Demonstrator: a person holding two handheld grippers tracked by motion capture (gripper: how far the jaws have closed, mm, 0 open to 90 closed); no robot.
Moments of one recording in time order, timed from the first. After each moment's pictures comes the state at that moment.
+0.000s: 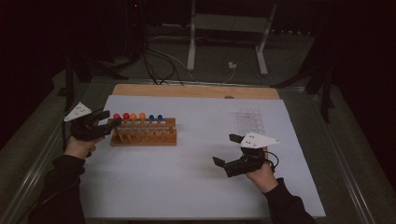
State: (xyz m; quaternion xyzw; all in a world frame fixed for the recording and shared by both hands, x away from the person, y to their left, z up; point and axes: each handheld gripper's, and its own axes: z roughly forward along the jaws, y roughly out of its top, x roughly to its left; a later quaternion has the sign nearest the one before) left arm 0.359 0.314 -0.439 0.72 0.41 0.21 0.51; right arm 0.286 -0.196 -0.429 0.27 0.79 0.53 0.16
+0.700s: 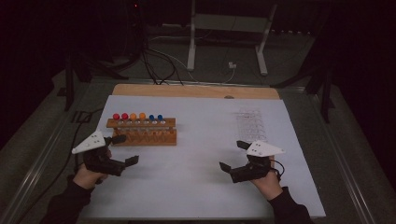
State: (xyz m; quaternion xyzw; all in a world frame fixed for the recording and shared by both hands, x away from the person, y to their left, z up) left arm 0.282 0.250 -0.453 0.76 0.28 0.13 0.57; right arm 0.273 -0.216 -0.453 0.30 0.79 0.51 0.18
